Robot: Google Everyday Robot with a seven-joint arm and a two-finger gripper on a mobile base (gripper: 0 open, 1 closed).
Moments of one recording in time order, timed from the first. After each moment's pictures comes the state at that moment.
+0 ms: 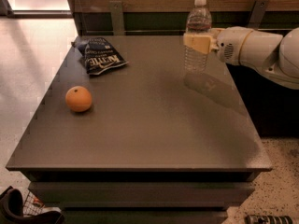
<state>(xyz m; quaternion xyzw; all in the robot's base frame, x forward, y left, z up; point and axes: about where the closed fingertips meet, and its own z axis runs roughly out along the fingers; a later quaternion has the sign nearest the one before) 0.666 -0.140 0.958 -0.25 0.71 0.26 0.60</state>
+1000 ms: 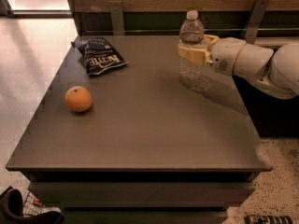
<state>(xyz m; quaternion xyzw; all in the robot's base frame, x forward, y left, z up) 0.665 -0.130 0.933 -0.33 0.65 0.25 0.64</state>
